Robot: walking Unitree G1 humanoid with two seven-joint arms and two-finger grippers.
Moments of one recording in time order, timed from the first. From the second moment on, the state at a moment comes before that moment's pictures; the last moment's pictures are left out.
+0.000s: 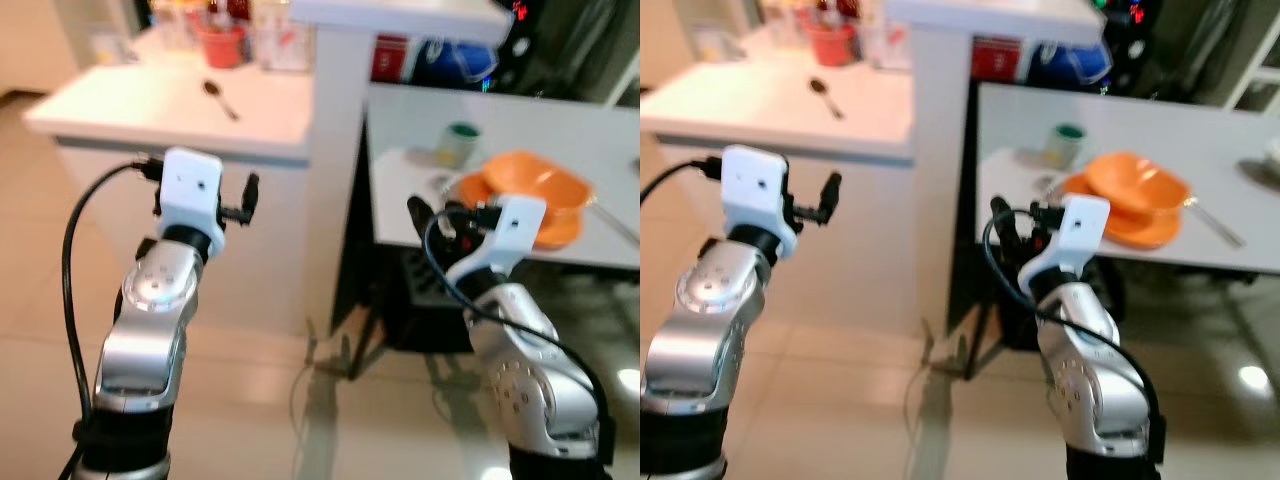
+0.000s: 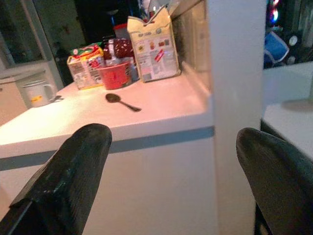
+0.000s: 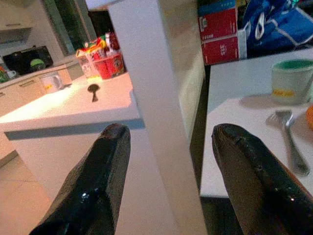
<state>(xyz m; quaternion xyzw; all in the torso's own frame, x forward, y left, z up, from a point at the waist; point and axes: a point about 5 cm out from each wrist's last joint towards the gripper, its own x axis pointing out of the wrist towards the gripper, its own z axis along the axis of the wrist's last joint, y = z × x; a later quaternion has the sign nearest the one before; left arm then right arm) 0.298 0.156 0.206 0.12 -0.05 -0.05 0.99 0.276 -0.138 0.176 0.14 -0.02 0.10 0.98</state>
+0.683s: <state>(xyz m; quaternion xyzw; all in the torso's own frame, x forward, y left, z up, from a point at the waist) 0.297 0.148 0.206 0.13 -0.06 -0.07 0.99 0.282 -0.145 0.164 0.10 0.01 0.07 0.99</state>
